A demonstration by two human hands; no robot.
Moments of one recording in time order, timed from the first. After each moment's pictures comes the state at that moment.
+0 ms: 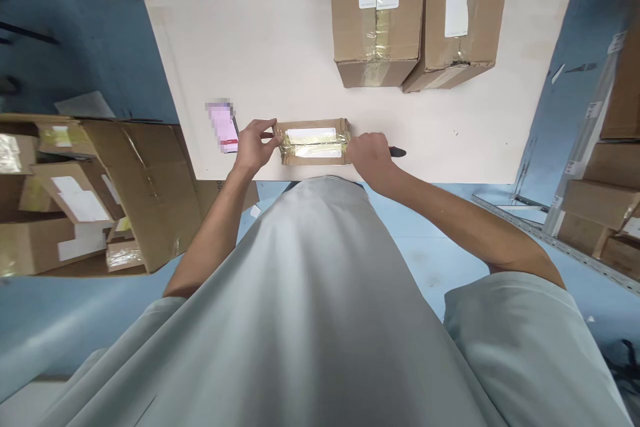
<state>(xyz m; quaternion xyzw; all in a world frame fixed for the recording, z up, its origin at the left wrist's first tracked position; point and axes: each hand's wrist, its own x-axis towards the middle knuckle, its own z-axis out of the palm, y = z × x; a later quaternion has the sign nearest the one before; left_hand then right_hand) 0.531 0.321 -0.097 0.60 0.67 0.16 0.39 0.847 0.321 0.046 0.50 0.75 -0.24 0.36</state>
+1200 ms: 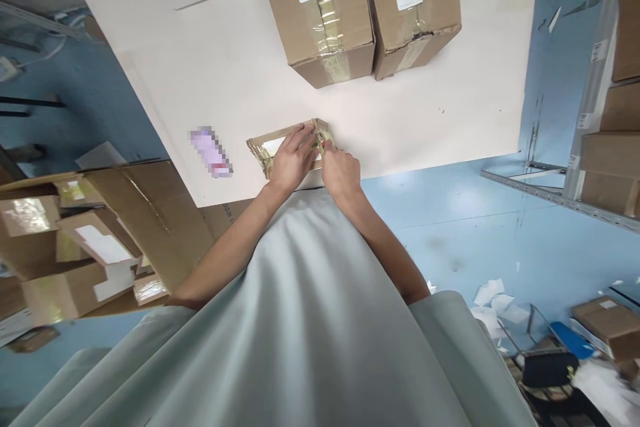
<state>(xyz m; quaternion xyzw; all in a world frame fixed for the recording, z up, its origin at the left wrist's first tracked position) 0.650 0.307 -0.102 0.83 0.45 0.10 0.31 0.825 0.276 0.011 0.72 0.57 -0.38 0.13</state>
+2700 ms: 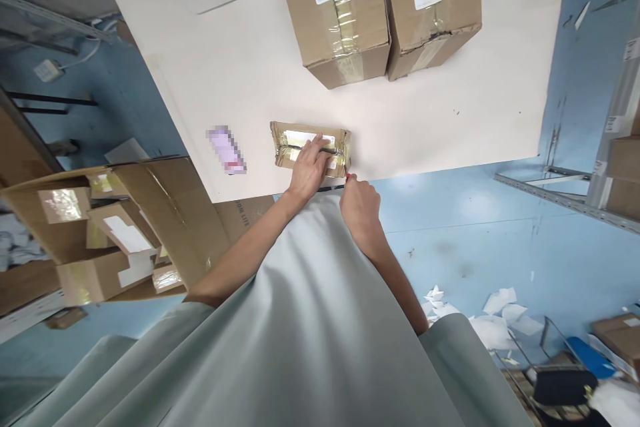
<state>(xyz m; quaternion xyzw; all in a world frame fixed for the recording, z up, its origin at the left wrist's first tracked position) 0.660 0.277 -0.097 0.82 0.47 0.06 0.32 0.826 0.223 0.039 0.73 0.49 -0.44 0.18</state>
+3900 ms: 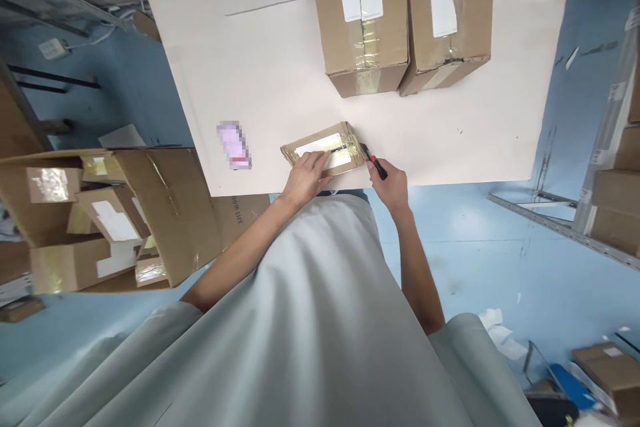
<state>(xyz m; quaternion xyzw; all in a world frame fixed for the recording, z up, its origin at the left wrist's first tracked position) 0.633 0.275 -0.064 0.84 0.45 0.00 0.29 0.896 0.221 -0.031 0.76 0.50 -0.41 -0.08</state>
